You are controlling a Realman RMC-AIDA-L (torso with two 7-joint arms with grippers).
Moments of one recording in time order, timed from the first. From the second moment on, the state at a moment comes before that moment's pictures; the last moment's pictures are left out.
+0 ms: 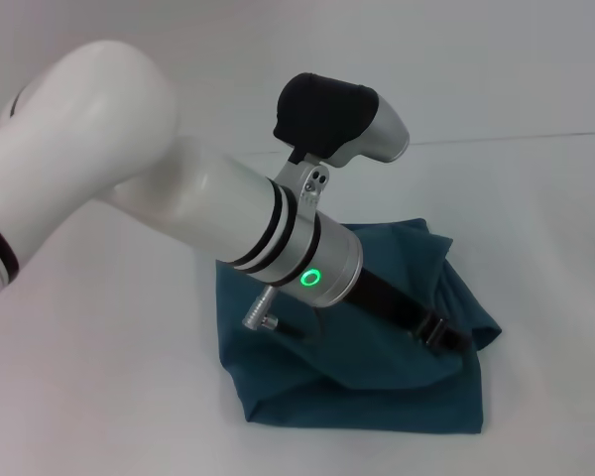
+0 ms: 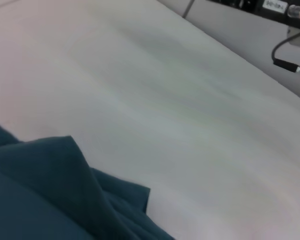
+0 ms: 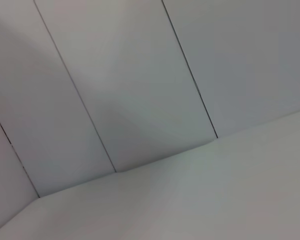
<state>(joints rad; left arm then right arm) -0.92 -2.17 1.62 0.96 2.13 1.14 -2.62 0.38 1.94 -0.84 -0.49 -1.21 -1.02 1.39</state>
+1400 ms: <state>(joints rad) -0.29 -2.18 1.09 0.90 1.75 1.25 -1.60 0.53 1.94 -0.78 -1.10 -2.01 -1.48 2.05</state>
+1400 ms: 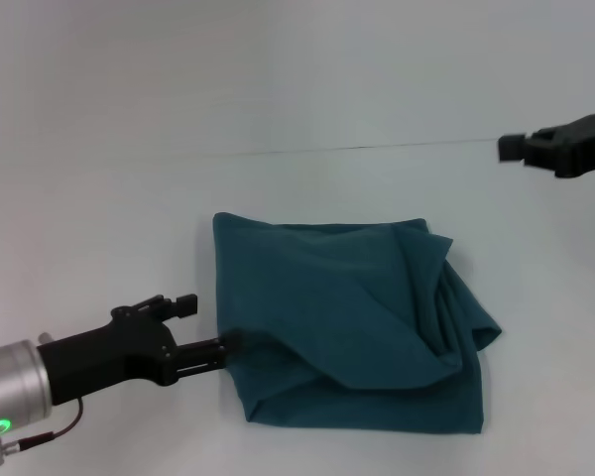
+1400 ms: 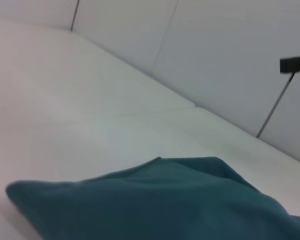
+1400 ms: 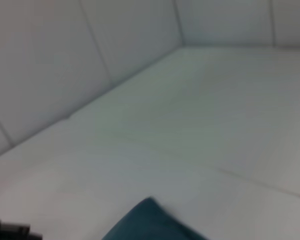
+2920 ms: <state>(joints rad) -0.31 -2.18 1.33 0.65 1.55 1.08 -1.23 0.73 1.99 -0.71 -1.15 -2.36 -1.69 2.21</state>
